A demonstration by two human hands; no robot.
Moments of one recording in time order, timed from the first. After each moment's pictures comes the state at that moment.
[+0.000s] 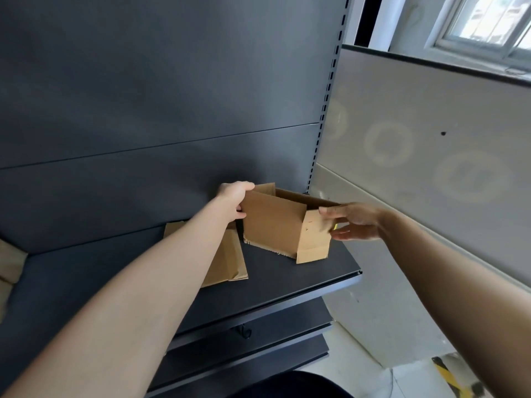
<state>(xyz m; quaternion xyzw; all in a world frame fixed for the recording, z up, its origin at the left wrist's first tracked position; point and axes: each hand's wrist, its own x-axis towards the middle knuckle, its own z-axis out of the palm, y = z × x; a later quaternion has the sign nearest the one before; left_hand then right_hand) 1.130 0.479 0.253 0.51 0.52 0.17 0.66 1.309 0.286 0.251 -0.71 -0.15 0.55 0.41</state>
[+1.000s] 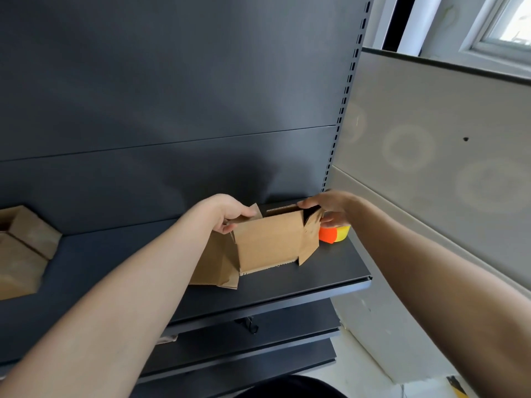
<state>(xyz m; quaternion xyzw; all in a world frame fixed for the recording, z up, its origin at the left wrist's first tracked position) 1.076 0.467 0.270 0.64 0.57 -0.05 0.52 1.274 0.344 0.264 -0.77 -0.16 0.49 0.38</state>
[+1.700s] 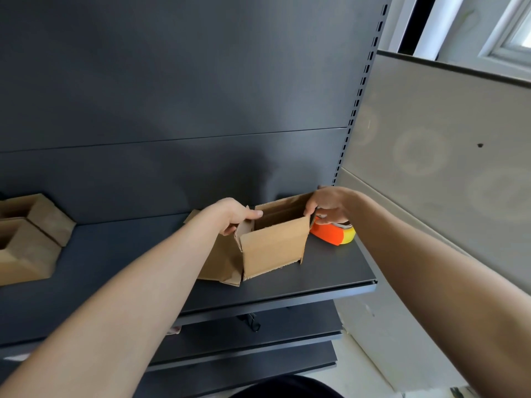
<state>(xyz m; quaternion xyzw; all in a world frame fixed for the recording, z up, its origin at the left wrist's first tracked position) 1.066 0.462 0.254 0.66 0.58 -0.02 0.47 1.259 0.359 0.272 -0.74 -0.23 0.52 0.35</state>
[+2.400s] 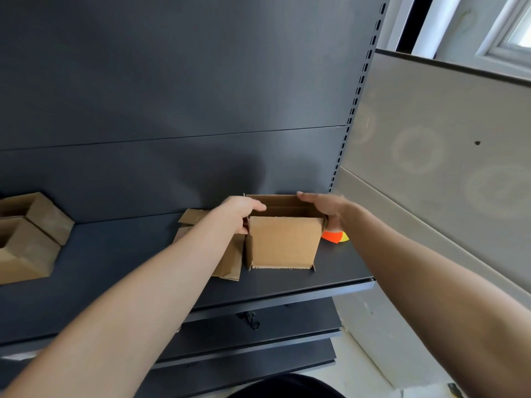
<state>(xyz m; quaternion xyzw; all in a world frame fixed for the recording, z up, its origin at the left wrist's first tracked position) 1.079 0.445 0.256 0.50 0.57 0.13 0.64 1.249 0.348 0.257 -0.69 -0.14 0.56 0.44</state>
